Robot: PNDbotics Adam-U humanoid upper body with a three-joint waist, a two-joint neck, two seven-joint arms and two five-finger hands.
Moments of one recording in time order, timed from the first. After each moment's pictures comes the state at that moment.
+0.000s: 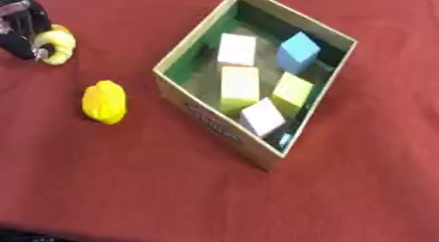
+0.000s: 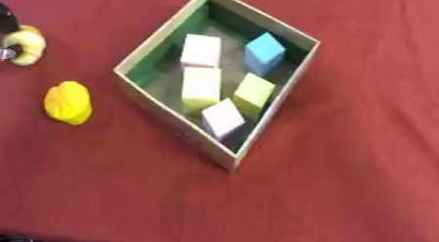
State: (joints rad) left arm -0.98 0.82 -0.23 -1.01 -0.74 0.00 -0.50; right arm -0.27 -0.80 -0.10 -1.99 -0.09 -0.01 -0.27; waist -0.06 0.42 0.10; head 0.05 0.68
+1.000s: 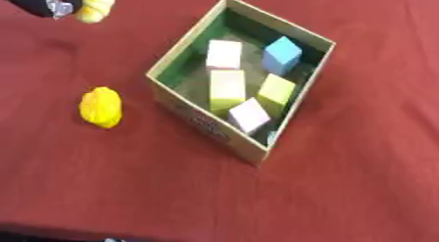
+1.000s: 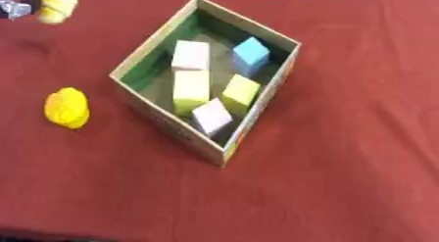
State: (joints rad) left arm -1.05 0.80 -0.31 -1.39 -0.49 0.02 -0.62; right arm -0.26 -0.80 -0.10 -1.99 -0.11 -0.01 -0.25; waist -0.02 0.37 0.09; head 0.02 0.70
